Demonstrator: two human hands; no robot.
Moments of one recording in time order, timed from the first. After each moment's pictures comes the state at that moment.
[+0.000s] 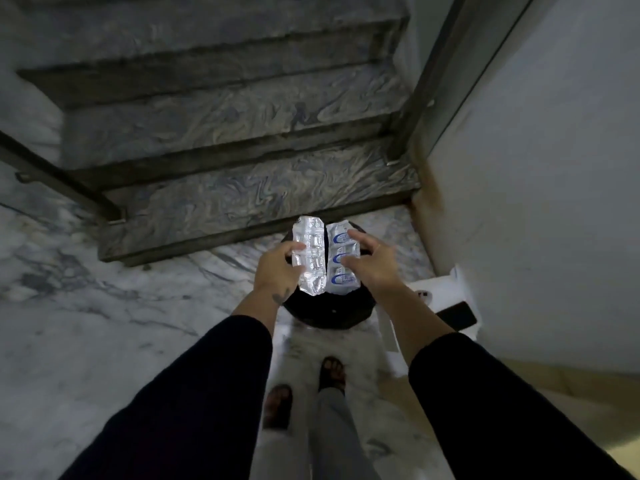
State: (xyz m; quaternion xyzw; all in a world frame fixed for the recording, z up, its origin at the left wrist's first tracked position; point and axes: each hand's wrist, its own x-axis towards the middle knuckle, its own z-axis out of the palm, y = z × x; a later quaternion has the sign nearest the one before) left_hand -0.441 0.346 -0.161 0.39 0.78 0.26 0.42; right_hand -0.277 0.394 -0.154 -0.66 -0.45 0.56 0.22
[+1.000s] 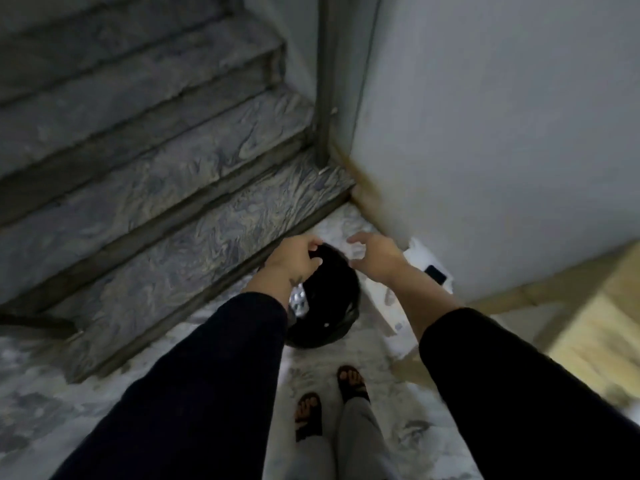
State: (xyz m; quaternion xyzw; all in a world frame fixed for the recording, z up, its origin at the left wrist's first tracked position) left_hand -0.404 0.431 -0.105 0.67 0.60 0.03 0.45; right_hand -0.229 0.401 -0.086 -0.72 -0.58 0.37 0.03
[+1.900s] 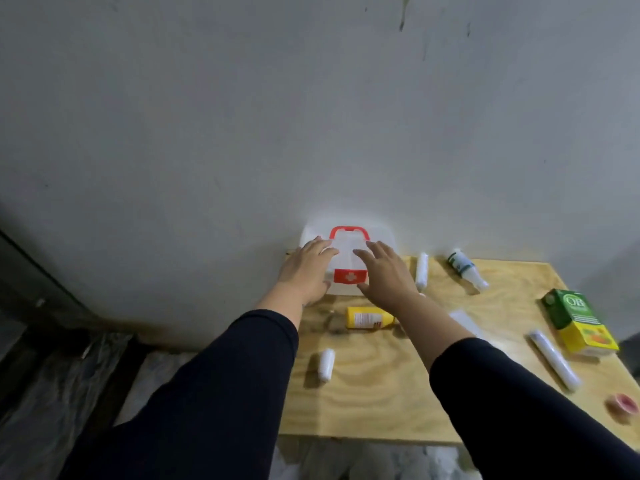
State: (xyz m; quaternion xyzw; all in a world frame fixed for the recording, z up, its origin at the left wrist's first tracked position) left_hand 0.033 0.251 0.049 0.98 0.10 0.02 0.15; right_hand 0.107 0.101 0.053 -0.93 -0.35 0.04 0.06
